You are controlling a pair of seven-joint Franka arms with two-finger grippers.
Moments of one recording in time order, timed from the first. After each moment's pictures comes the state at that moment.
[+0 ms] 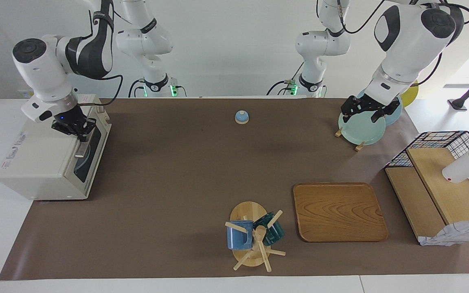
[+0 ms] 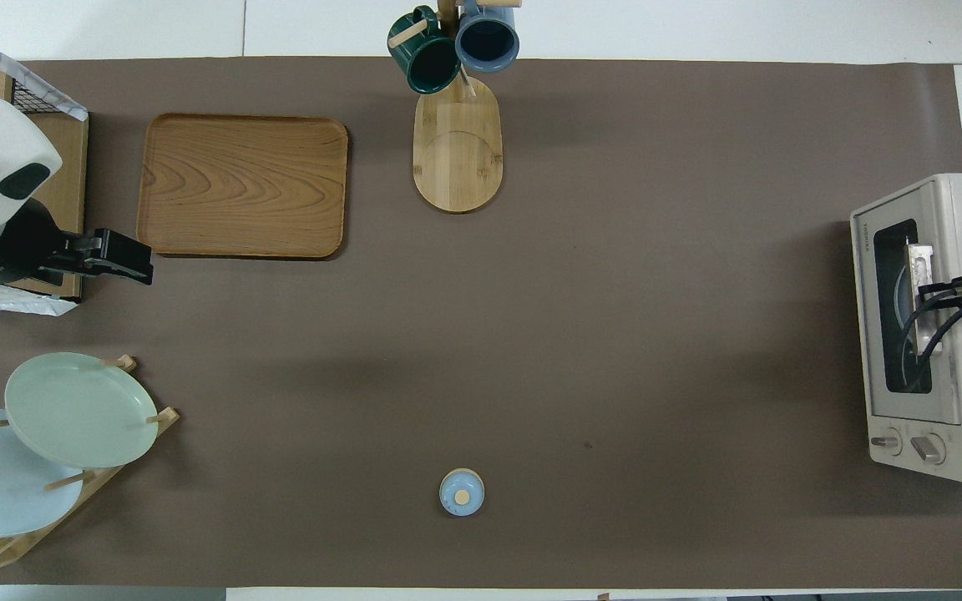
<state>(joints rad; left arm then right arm) -0.09 0.00 -0.06 -1.67 -0.03 1.60 -0.06 0.00 -0.07 -0.19 -2.05 -0.14 1.99 -0.26</state>
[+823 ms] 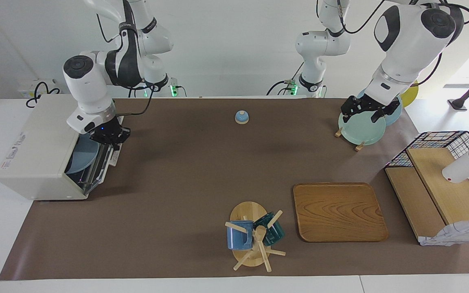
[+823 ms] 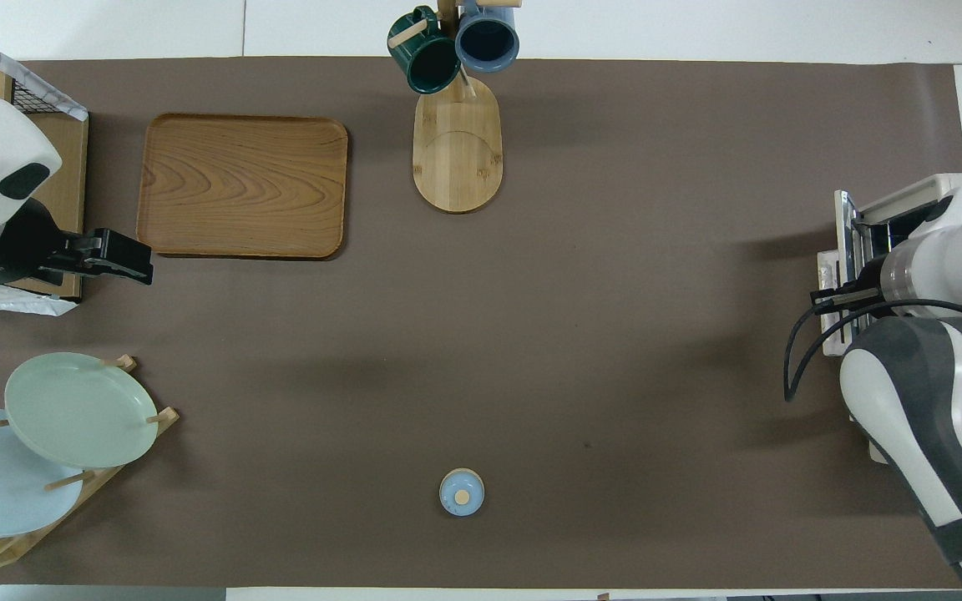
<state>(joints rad) -0.09 0.00 -0.06 -1.67 -0.03 1.60 -0.06 0.14 -0.05 -0.16 -2.18 -0.10 2.15 -0.12</state>
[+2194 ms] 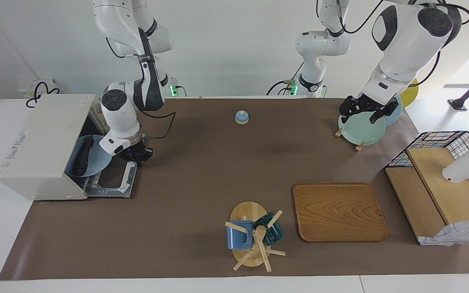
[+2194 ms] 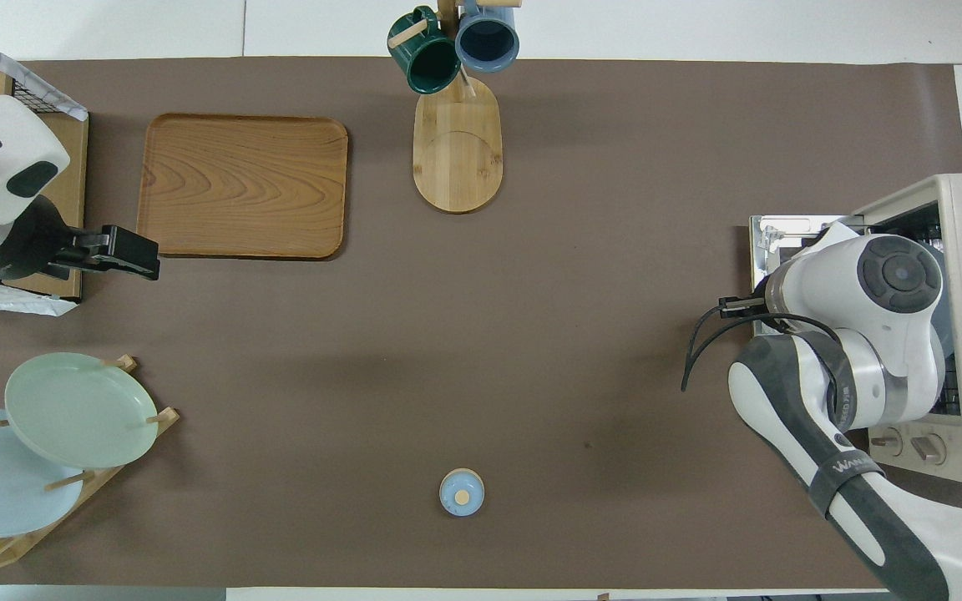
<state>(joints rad) -0.09 0.00 -0.07 -1.67 -0.03 1.62 -0.06 0.23 0.10 -0.16 -2.28 -0.05 2.39 0.06</state>
